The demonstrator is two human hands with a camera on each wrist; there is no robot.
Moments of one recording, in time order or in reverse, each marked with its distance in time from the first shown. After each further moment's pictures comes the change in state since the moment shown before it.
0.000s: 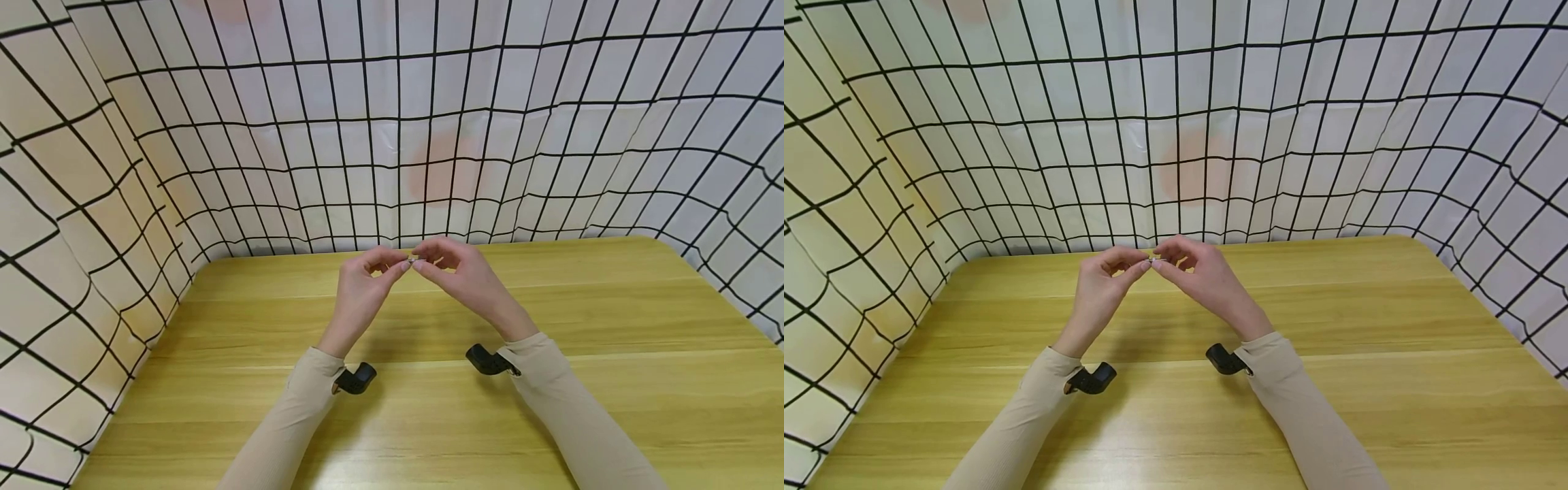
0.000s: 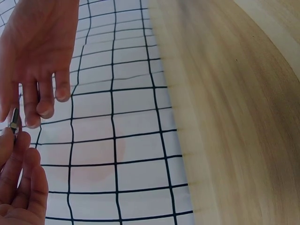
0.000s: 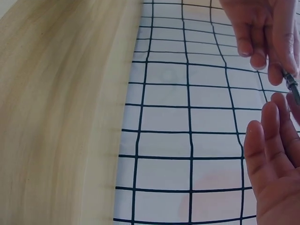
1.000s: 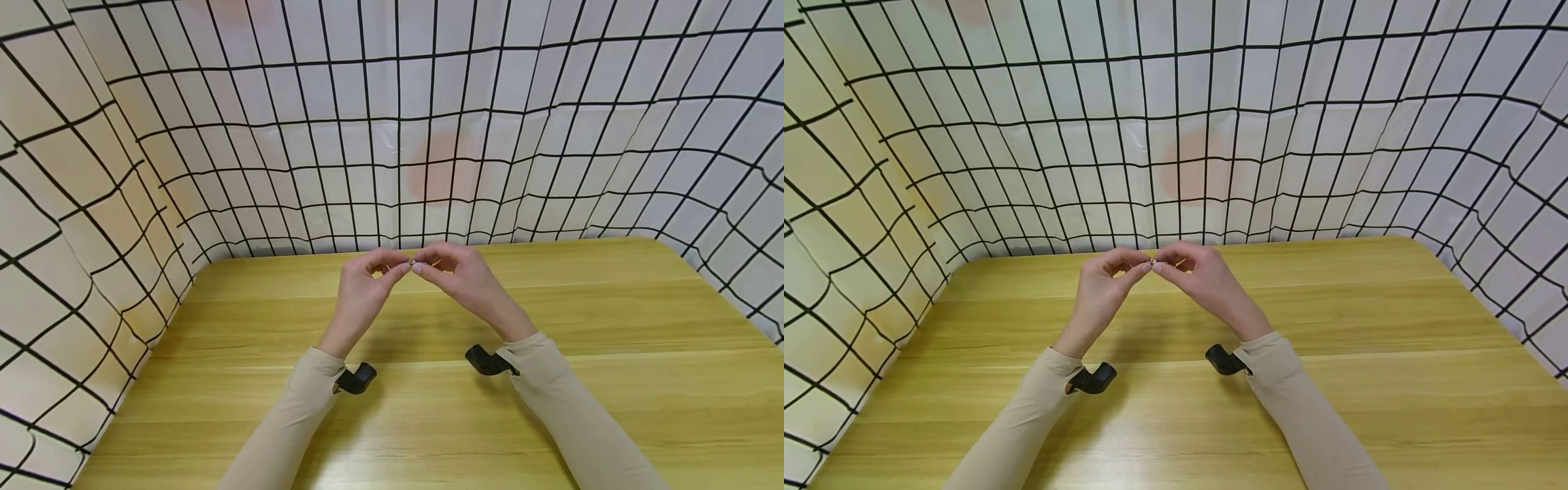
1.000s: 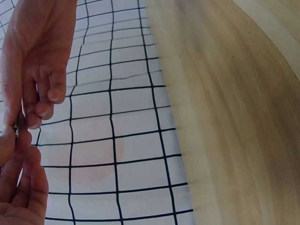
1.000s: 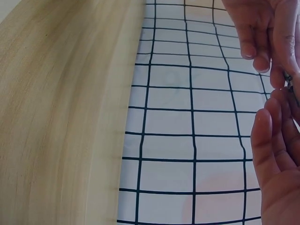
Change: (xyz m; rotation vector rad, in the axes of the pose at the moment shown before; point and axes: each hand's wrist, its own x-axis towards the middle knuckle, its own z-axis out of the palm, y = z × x) left_hand 0.000 0.002 0.000 0.022 -0.014 0.030; right_hand 0.004 0.035 0.003 0.003 -0.010 -0.042
